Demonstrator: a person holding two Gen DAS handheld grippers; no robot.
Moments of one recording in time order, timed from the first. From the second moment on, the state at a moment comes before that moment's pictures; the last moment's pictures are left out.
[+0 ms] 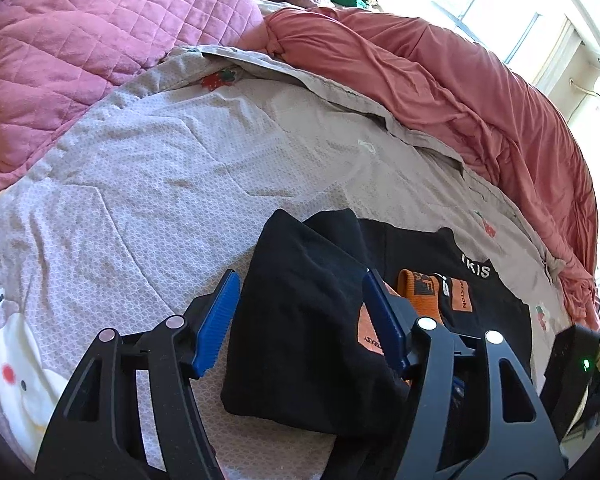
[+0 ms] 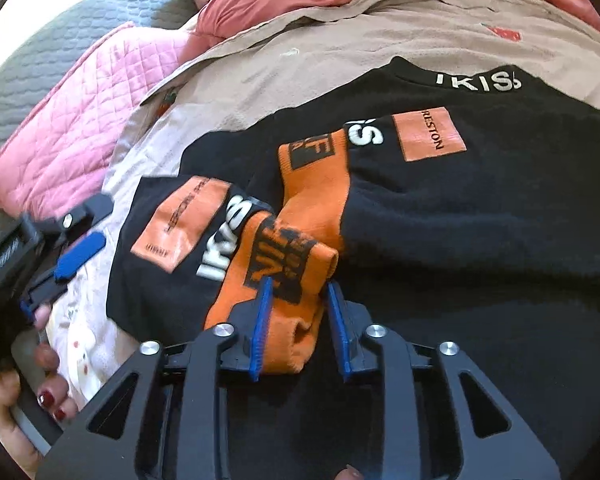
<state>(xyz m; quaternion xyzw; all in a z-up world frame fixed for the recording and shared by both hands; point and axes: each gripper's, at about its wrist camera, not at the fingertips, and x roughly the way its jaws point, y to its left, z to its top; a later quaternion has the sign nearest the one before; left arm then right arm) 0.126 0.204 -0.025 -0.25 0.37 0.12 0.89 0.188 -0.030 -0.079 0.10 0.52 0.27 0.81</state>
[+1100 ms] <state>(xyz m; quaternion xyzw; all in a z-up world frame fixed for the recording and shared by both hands) 0.152 0.132 -0.028 -0.14 0.36 0.01 0.92 0.260 -0.199 0.008 -0.06 0.42 0.12 0.90</state>
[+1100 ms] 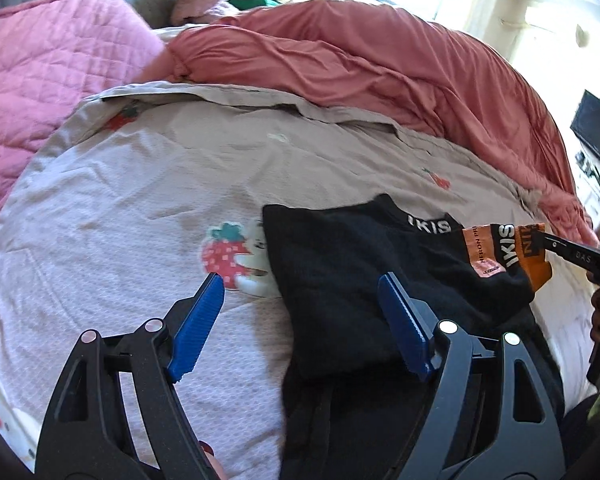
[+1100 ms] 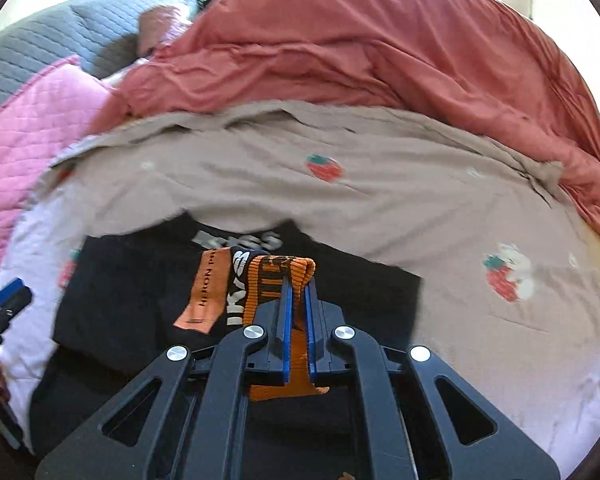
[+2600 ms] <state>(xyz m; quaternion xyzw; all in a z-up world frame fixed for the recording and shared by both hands) 0.189 0.054 -0.083 -0.02 0.47 -0.07 0.88 0.236 -0.180 -0.075 -0.07 0.49 0.14 0.86</state>
